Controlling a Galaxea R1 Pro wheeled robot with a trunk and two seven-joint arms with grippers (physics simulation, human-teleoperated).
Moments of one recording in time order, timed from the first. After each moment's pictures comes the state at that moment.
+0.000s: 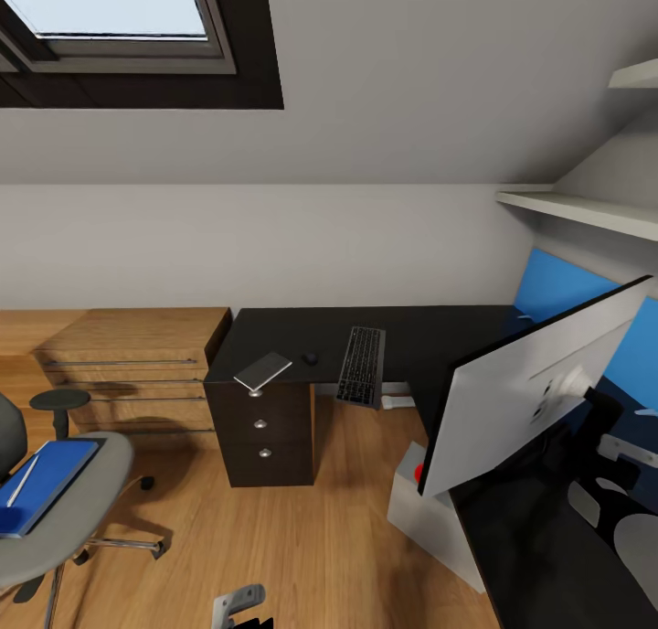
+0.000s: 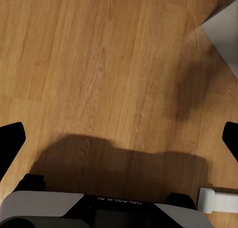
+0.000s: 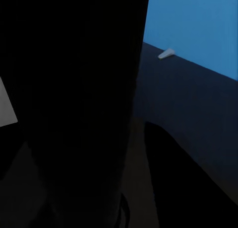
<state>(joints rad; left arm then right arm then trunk) -0.03 -0.06 -0.19 -1.02 0.44 0.38 0.23 -0.84 -0.39 -0.12 -0.09 -0.27 -0.40 -0.24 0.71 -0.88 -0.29</state>
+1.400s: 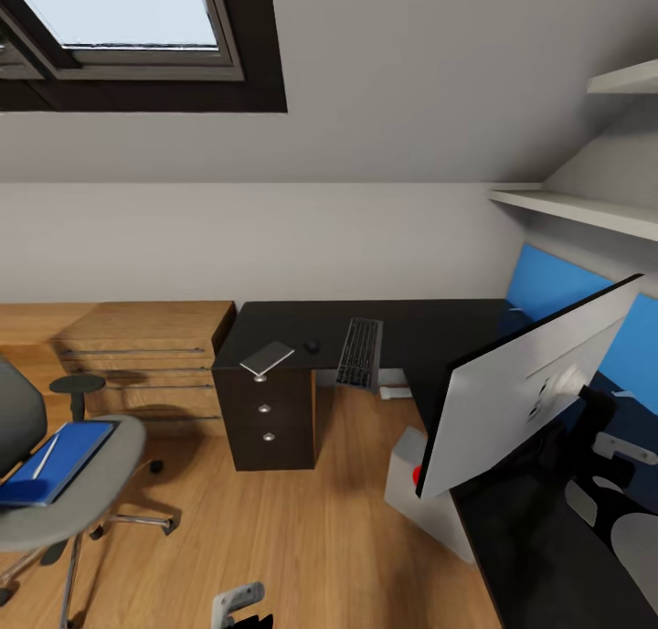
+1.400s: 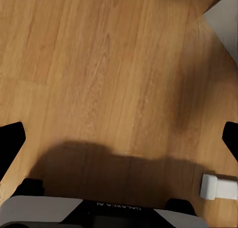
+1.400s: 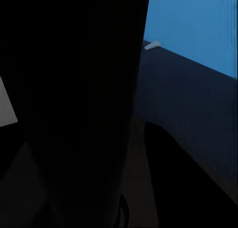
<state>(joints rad) -0.03 -0.06 -0.19 -1.02 0.44 0.36 0.23 -0.85 -0.38 -0.14 -0.10 -0.24 -0.39 -0.23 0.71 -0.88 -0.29</state>
